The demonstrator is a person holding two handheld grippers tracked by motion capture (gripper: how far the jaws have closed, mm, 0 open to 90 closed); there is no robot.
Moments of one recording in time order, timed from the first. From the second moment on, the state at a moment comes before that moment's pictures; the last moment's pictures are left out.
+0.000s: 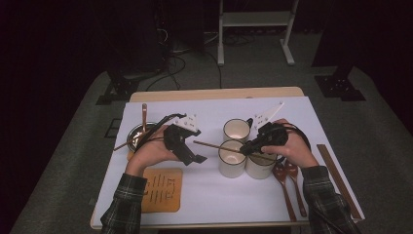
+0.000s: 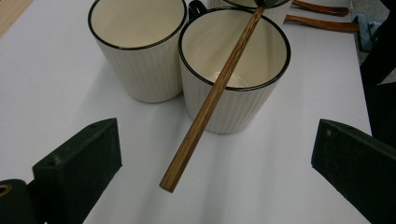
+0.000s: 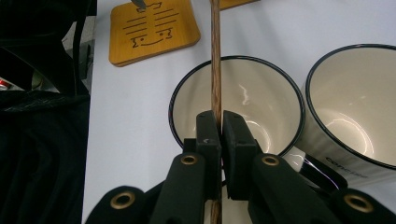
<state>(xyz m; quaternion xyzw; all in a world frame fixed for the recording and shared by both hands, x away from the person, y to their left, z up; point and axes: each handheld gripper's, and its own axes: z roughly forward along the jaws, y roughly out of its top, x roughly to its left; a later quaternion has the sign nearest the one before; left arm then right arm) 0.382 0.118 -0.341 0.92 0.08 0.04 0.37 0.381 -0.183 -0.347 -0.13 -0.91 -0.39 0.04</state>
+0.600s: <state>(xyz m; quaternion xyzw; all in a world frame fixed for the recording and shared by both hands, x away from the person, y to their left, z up) 0.376 0.108 -0.336 0.92 0.07 0.04 0.38 0.379 -0.173 -0.344 -0.12 -0.92 -0.38 0.04</state>
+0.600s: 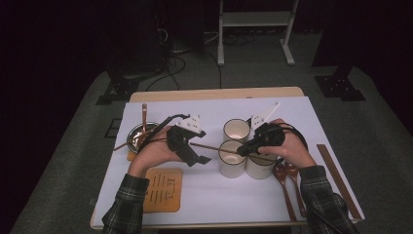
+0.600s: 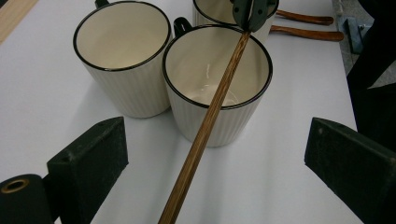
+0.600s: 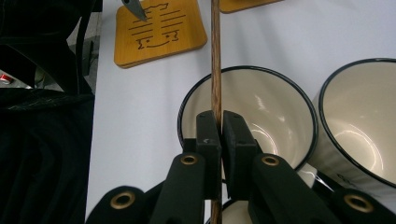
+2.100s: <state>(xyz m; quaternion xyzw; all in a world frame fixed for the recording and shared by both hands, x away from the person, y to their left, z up) 0.369 0.089 -0.340 0.93 0.05 0.02 0.37 0.378 -0.143 -0.343 -0.09 -0.92 -0.37 0.05</state>
